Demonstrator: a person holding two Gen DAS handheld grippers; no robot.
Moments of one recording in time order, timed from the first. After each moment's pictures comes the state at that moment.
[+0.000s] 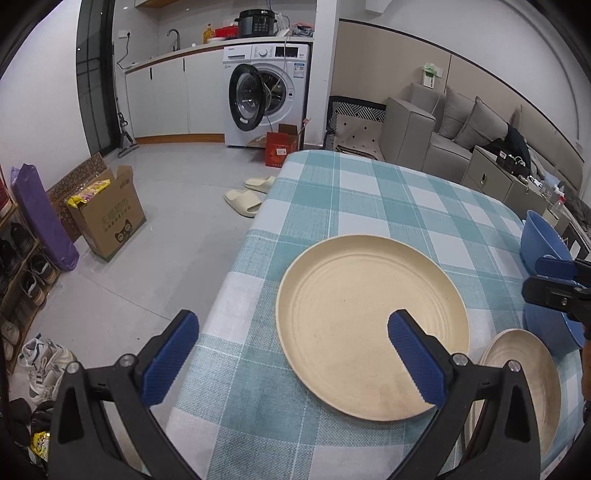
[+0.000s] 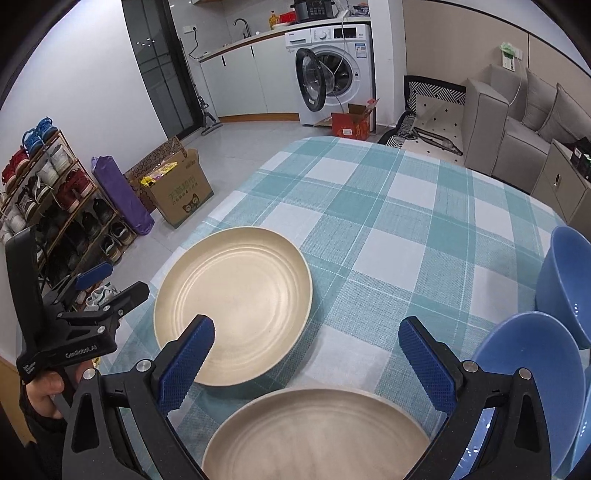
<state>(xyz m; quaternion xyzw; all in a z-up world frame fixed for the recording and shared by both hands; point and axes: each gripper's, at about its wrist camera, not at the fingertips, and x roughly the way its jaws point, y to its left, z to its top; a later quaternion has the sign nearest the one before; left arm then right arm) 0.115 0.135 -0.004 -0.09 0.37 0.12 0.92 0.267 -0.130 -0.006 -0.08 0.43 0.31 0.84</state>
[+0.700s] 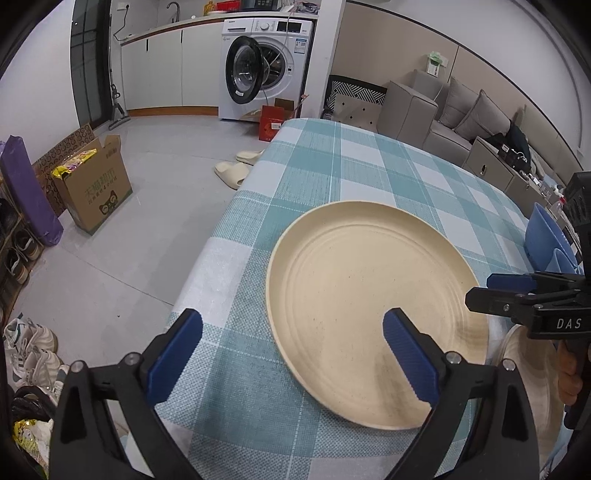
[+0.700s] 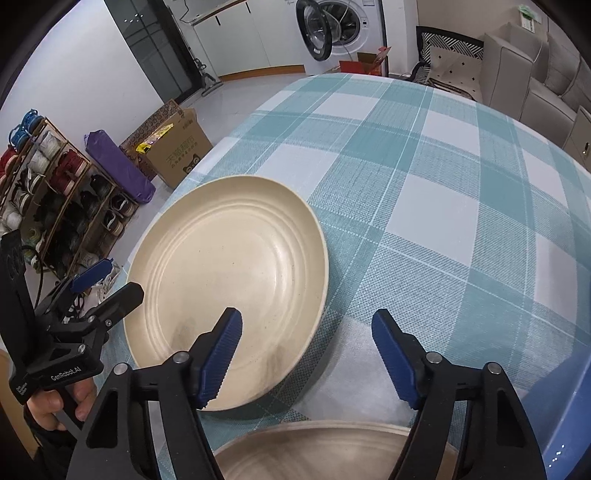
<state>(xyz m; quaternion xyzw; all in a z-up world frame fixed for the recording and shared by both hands) 0.131 0.142 -0.044 -0.13 0.41 0.10 0.90 0.307 -0.091 -0.077 -0.09 0.52 0.32 0.79</state>
